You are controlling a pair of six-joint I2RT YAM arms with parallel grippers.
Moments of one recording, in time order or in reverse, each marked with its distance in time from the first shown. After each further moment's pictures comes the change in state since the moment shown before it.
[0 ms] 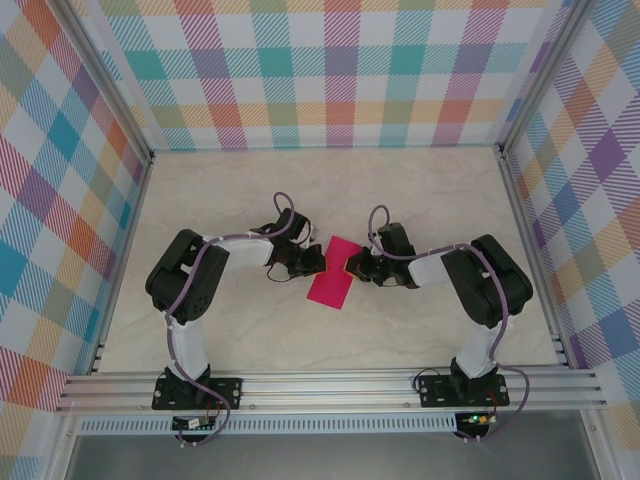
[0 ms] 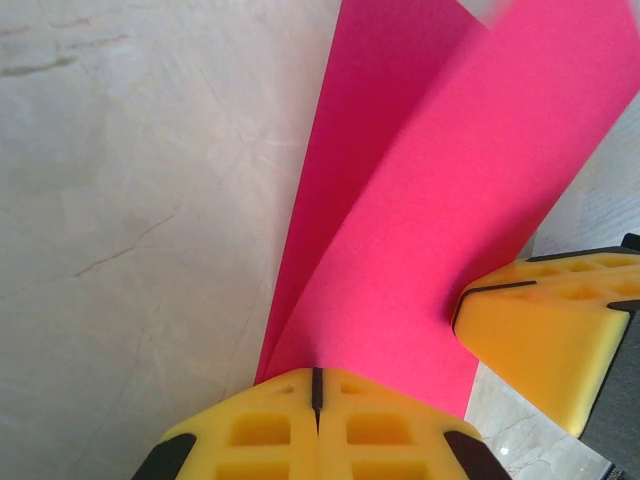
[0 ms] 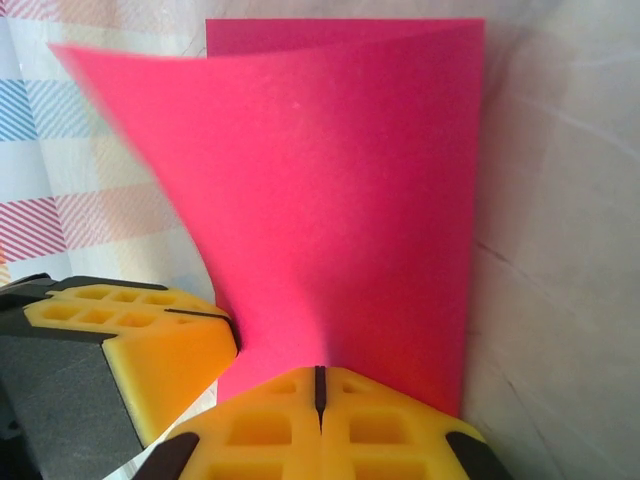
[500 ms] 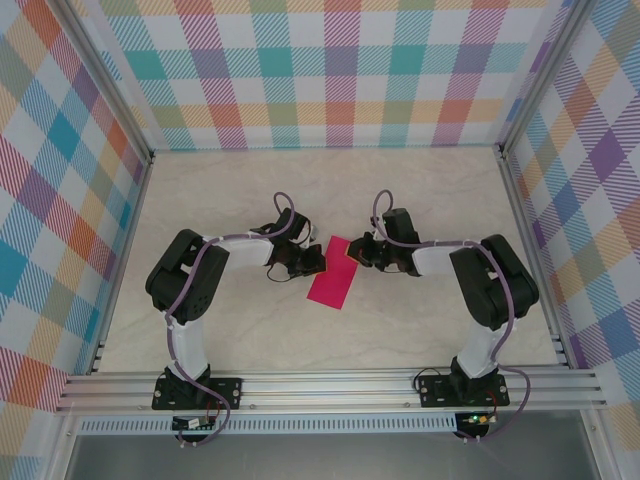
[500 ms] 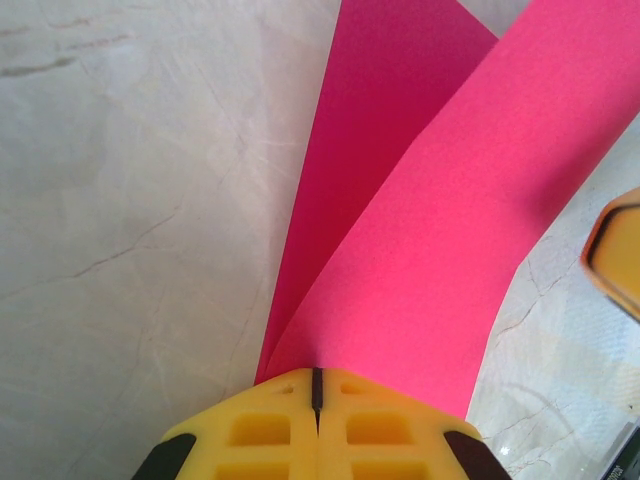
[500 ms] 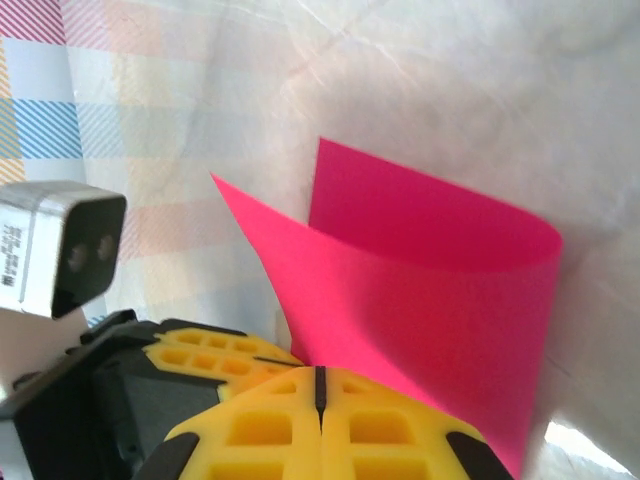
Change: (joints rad) left arm 0.000 0.000 0.001 -0.001 0.000 0.000; right arm -0.049 -0.022 0.103 -0.078 -0.021 -0.066
